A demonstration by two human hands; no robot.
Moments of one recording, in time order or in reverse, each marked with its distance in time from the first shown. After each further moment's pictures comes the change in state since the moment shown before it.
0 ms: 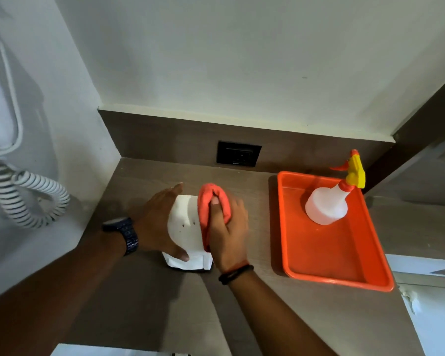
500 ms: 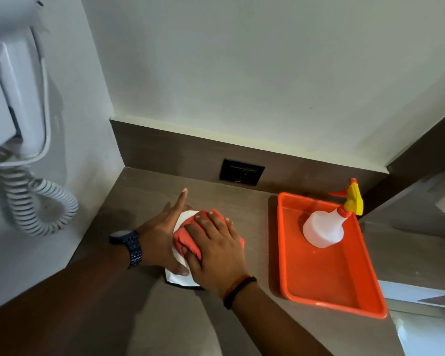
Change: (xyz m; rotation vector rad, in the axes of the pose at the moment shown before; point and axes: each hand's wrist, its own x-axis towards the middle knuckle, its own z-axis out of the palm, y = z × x) left_hand -0.001 -0.013 0.006 -0.125 0.062 0.198; right_hand 0.005 0.011 0.002 -0.892 -0.491 -0.454
